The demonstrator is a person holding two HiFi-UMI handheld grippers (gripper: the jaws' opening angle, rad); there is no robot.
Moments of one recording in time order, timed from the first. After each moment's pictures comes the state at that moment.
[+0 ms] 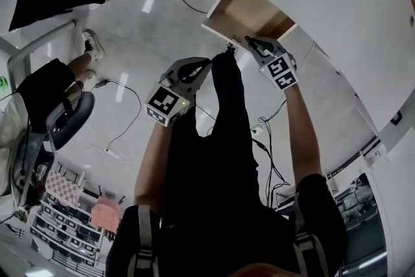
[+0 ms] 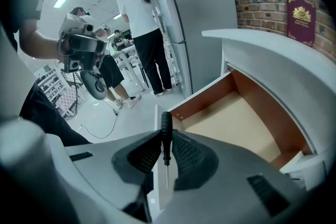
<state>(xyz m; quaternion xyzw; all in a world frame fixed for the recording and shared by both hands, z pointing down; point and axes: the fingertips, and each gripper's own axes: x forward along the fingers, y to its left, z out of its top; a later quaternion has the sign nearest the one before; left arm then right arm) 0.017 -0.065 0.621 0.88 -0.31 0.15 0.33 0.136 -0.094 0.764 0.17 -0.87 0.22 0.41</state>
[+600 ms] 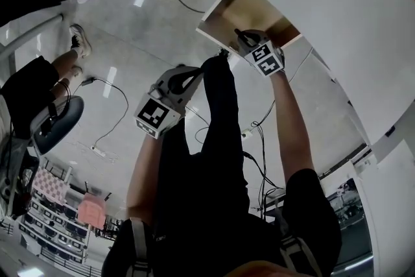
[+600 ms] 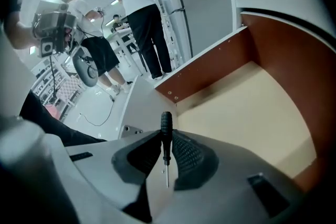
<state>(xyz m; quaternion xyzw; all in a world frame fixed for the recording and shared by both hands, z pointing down) 0.011 -0.058 0.668 0.87 -0.32 0.15 0.35 0.123 -0.112 0.887 0.14 -0.84 0.23 0.47</state>
